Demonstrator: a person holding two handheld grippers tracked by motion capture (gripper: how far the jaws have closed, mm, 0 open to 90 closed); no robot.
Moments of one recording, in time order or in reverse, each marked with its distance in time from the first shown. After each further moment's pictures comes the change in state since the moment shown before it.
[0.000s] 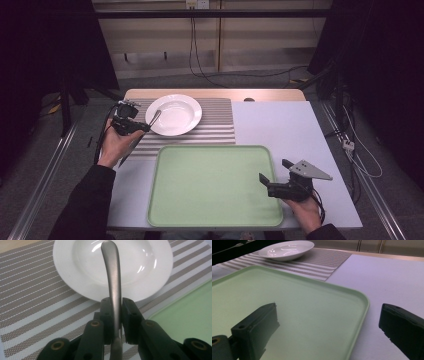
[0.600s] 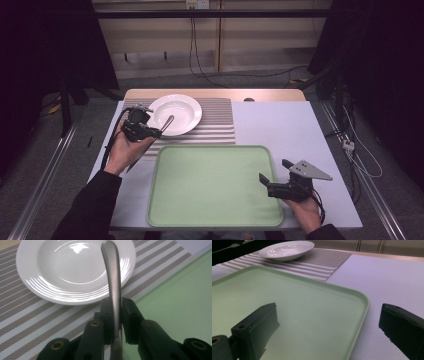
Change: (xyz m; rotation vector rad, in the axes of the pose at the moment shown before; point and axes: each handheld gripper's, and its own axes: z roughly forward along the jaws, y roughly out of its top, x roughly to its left) left arm -0.046 0.002 -0.004 0.011 -0.050 0.074; right arm 0.001 0.000 0.000 -0.004 -0.001 0.001
